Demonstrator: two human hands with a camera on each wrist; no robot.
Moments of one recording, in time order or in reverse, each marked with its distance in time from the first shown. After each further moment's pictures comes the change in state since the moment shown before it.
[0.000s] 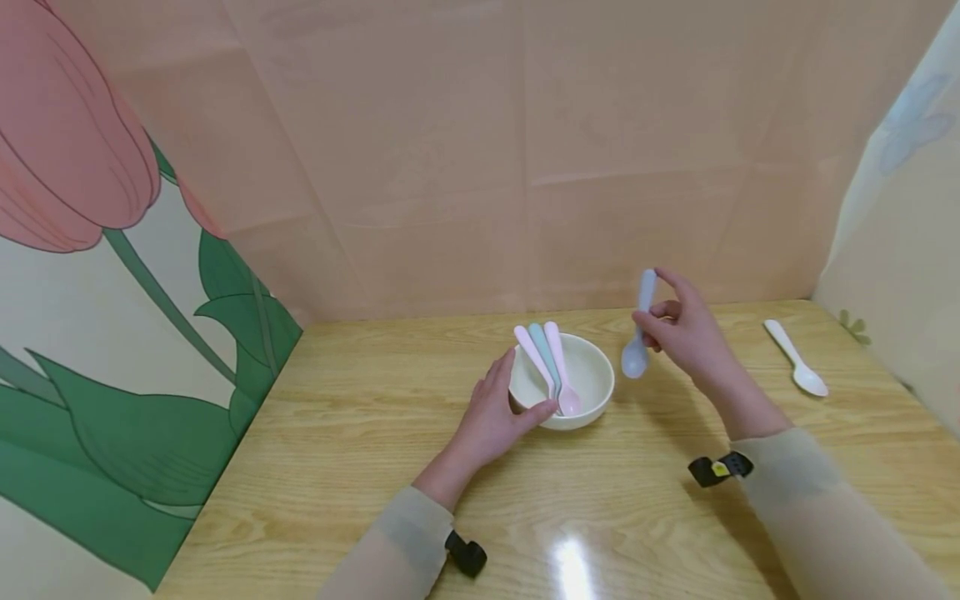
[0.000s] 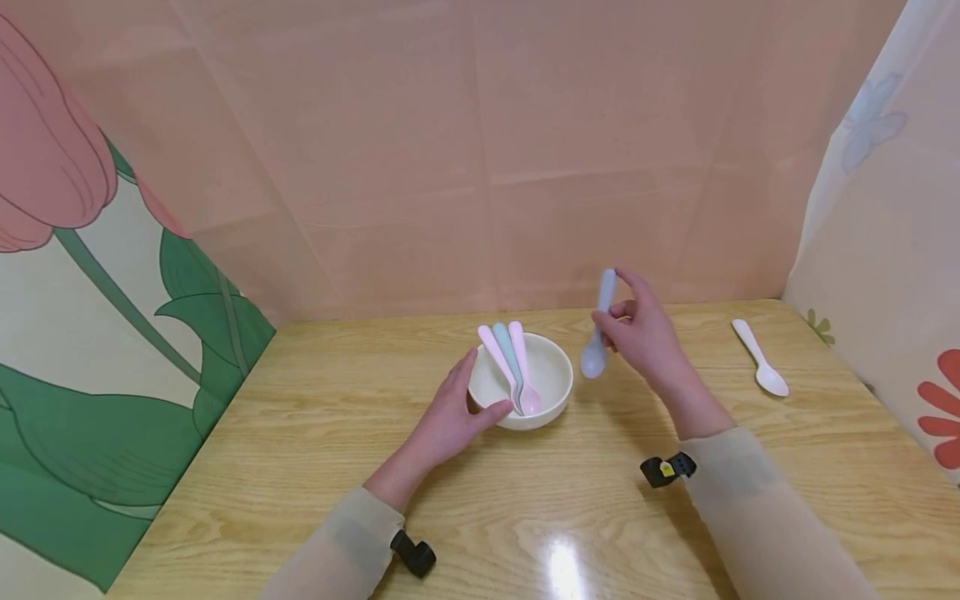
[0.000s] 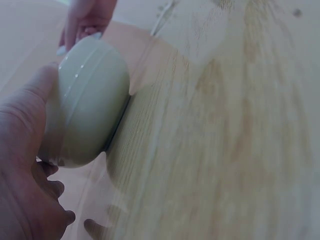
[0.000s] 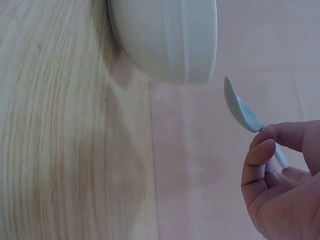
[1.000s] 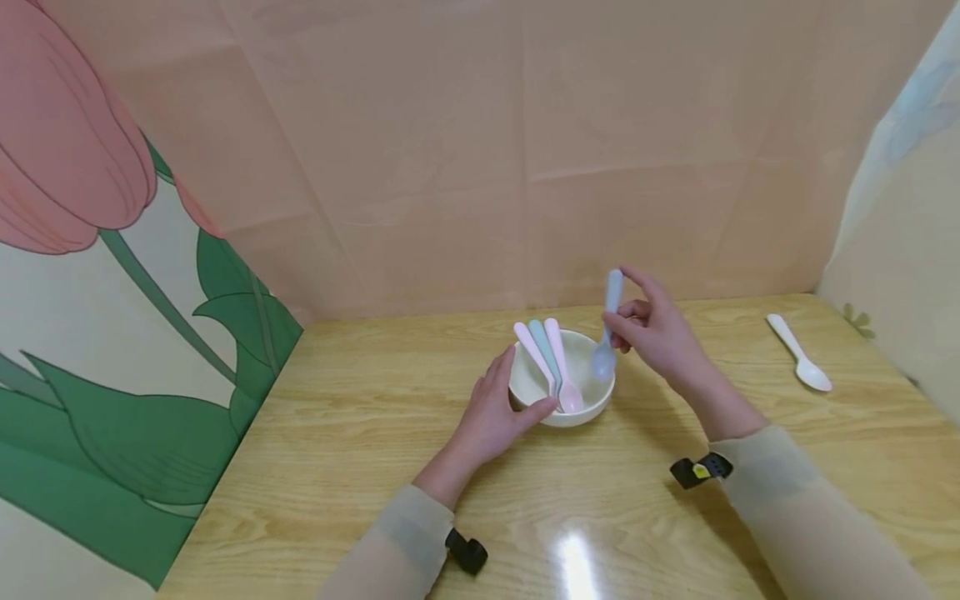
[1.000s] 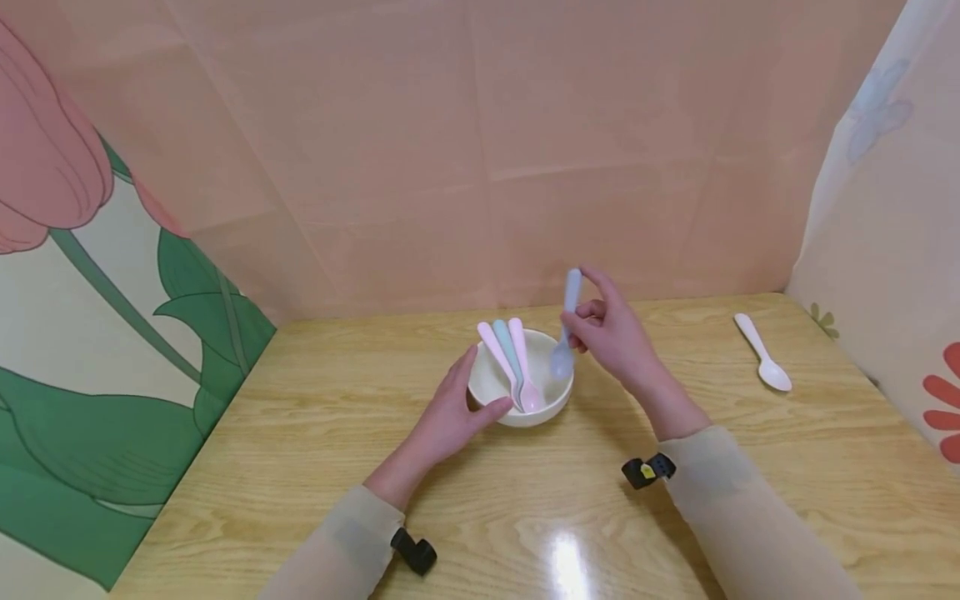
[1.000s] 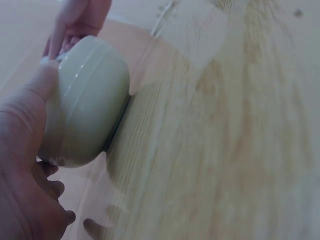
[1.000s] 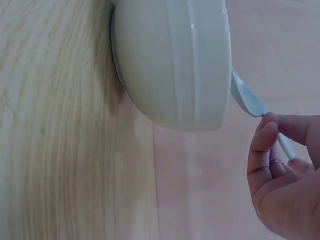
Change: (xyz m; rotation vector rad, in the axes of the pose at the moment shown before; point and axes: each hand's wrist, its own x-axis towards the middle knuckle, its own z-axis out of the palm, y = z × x) left_hand -0.001 0.002 -0.002 0.001 -0.004 -0.016; right_hand -0.002 -0.017 0.031 0.100 -0.074 -0.091
